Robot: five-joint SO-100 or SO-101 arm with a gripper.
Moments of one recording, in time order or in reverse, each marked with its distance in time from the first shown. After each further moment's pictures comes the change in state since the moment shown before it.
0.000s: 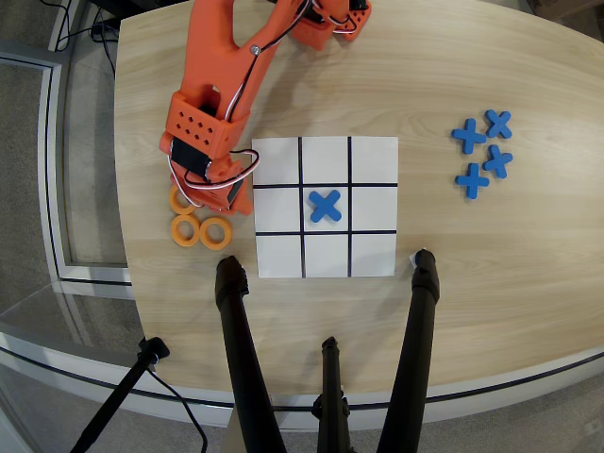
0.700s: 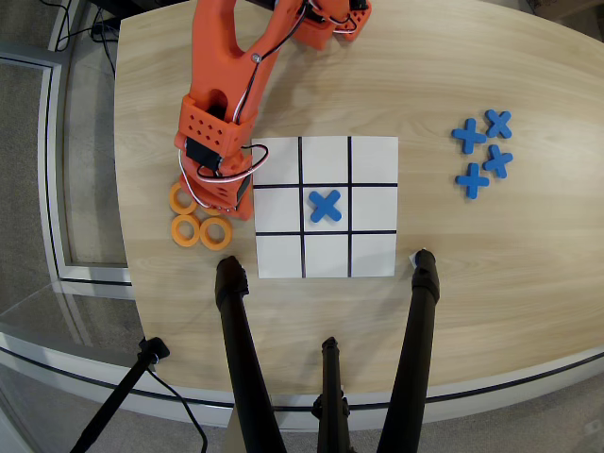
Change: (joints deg) arm -0.2 -4.0 5.4 -12.7 -1.9
